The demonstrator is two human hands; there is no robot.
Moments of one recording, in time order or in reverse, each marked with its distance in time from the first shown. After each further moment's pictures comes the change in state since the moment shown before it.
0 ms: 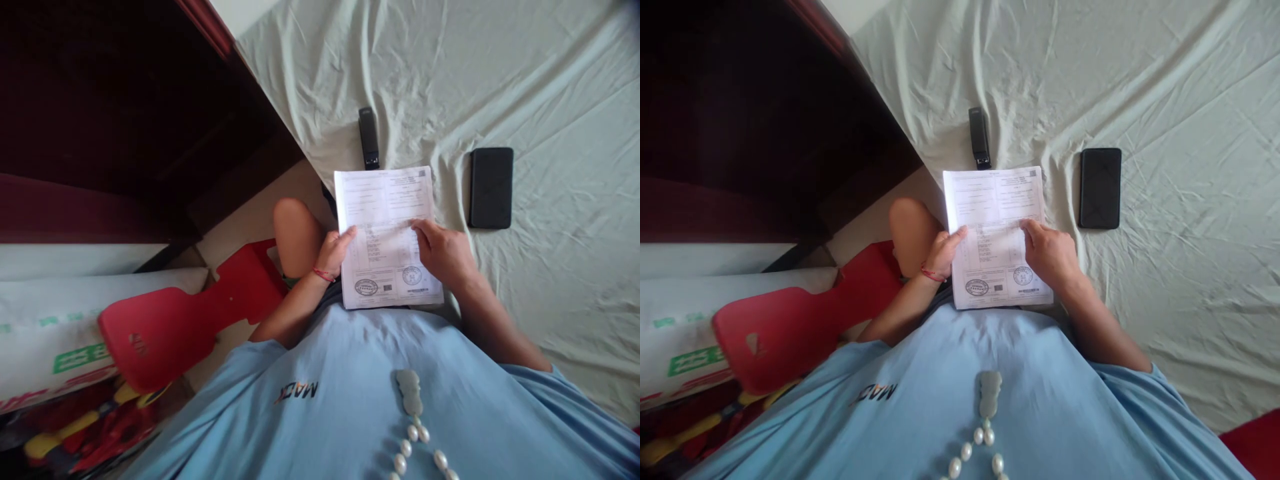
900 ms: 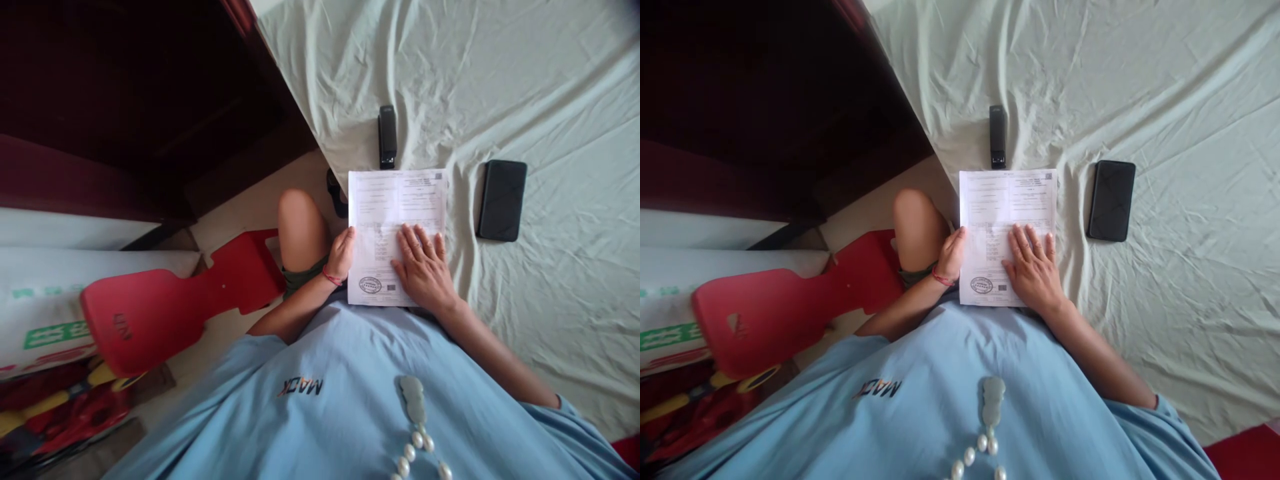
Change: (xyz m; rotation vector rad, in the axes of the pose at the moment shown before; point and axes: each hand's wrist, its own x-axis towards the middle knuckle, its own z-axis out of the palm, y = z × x) left_hand -0.005 -0.027 0.004 0.038 0.094 0.281; right_hand -0.034 -0.009 0.047 -0.115 -0.034 -0.258
